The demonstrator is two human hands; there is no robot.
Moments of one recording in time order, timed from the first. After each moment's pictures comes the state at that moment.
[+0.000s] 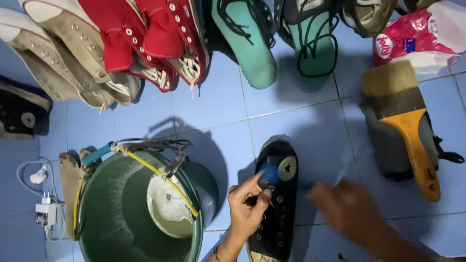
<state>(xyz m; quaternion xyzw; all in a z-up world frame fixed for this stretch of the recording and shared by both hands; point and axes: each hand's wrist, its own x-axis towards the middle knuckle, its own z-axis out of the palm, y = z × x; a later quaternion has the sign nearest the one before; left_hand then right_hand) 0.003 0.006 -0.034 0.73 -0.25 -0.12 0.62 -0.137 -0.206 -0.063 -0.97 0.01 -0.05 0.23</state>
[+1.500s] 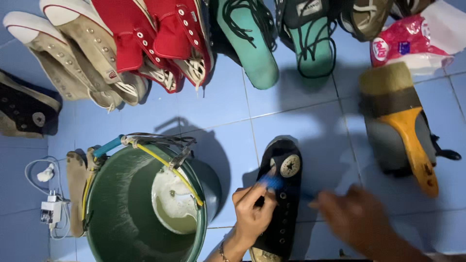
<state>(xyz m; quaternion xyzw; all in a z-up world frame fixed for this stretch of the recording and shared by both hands) -0.005 -0.002 0.005 0.77 -0.34 -0.02 0.54 -0.151 -0.191 -0.036 -0.99 0.01 -0.14 0.10</state>
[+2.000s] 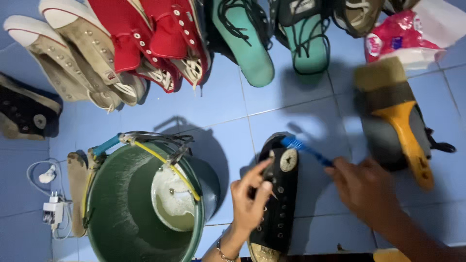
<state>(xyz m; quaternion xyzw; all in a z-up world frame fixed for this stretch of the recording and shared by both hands) -0.002 -0.003 0.006 0.76 -0.27 -0.12 0.58 -0.140 -0.227 -0.040 -0.97 0.16 -0.12 0.14</state>
